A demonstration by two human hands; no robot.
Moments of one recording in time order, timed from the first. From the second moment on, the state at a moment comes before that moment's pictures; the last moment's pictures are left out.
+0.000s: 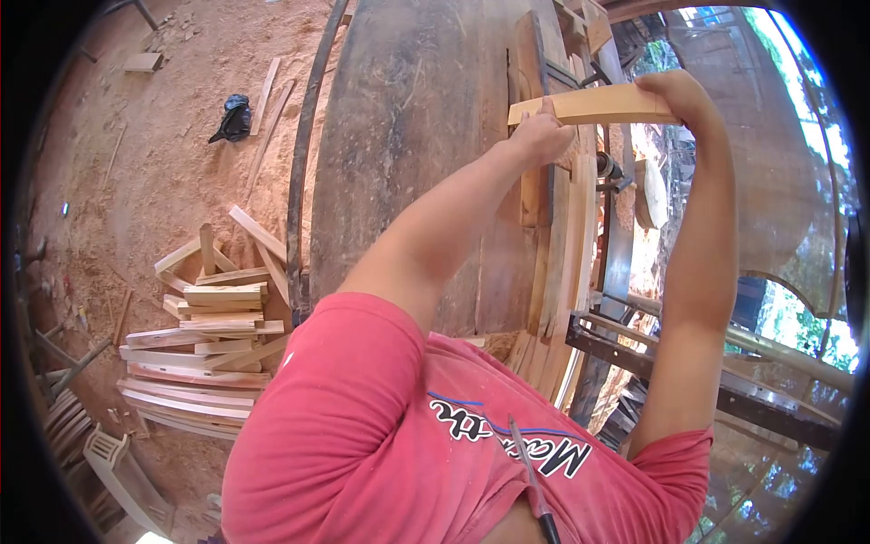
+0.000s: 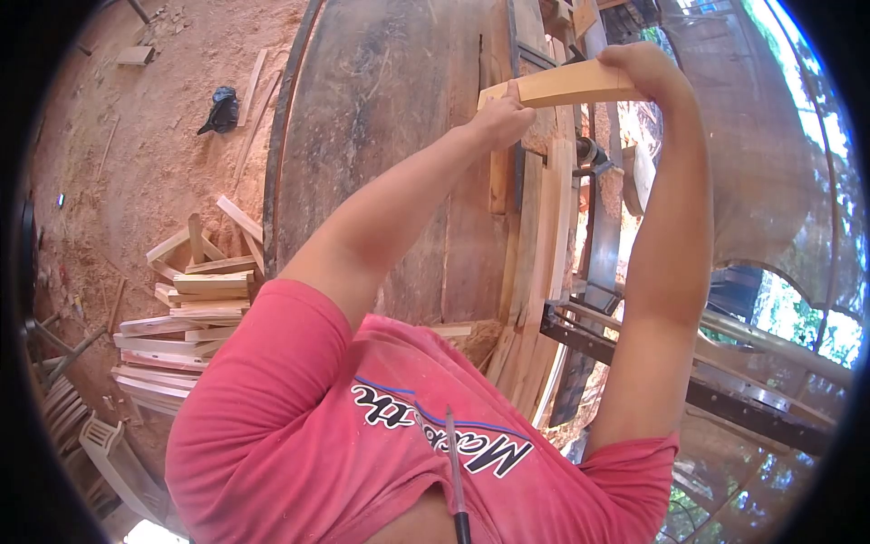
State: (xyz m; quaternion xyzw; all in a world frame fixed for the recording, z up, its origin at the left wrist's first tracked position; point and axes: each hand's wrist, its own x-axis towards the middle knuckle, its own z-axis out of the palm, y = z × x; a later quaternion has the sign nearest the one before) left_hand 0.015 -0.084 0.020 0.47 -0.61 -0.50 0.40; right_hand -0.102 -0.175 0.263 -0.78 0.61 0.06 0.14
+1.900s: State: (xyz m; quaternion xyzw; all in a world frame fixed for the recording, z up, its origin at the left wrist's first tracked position) left_hand 0.157 0.183 -0.002 0.62 -0.51 -0.26 0.53; right_hand -0.168 0.280 0.024 -0.23 0.47 -0.48 0.71
